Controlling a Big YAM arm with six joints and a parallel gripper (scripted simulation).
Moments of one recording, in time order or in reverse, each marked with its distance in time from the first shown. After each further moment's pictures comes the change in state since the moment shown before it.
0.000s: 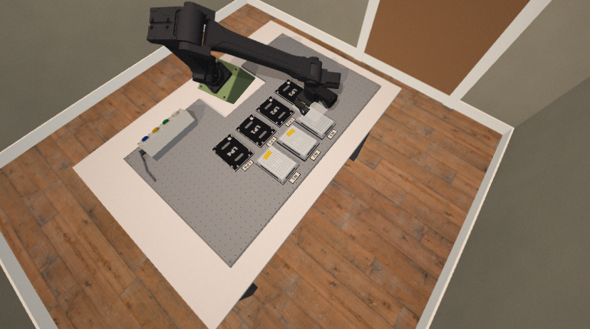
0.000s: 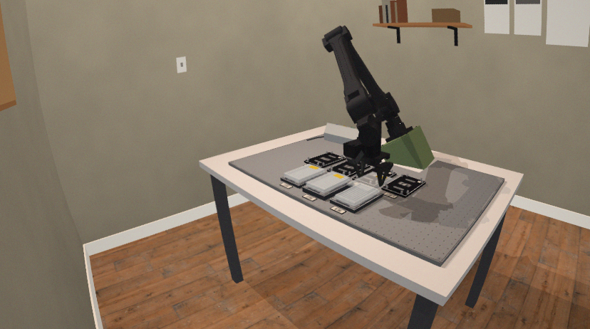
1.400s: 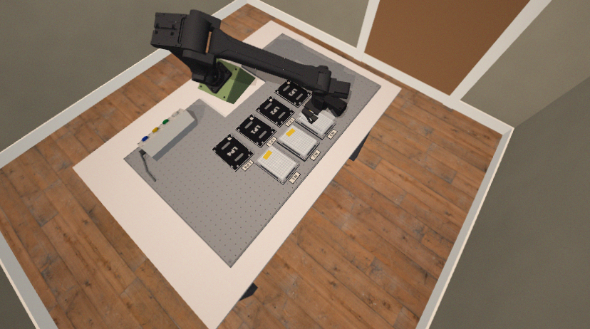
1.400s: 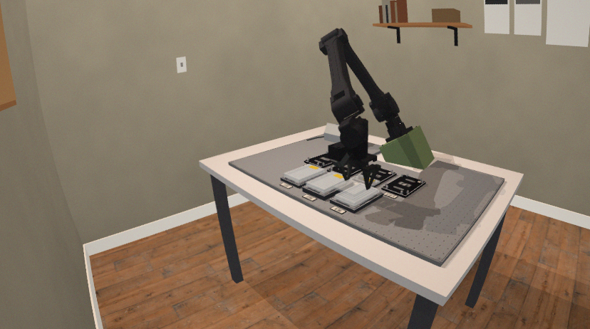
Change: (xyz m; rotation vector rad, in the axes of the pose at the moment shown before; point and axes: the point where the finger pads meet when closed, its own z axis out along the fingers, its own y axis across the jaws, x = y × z) arm -0.049 -0.013 -0.003 -0.001 -0.002 -0.025
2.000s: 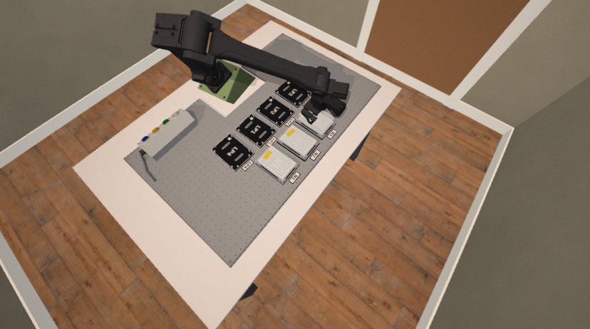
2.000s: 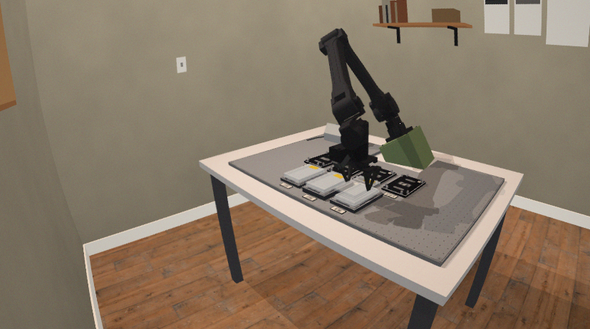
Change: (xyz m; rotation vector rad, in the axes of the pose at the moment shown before) arm 0.003 0.000 0.005 -0.001 -0.001 -0.002
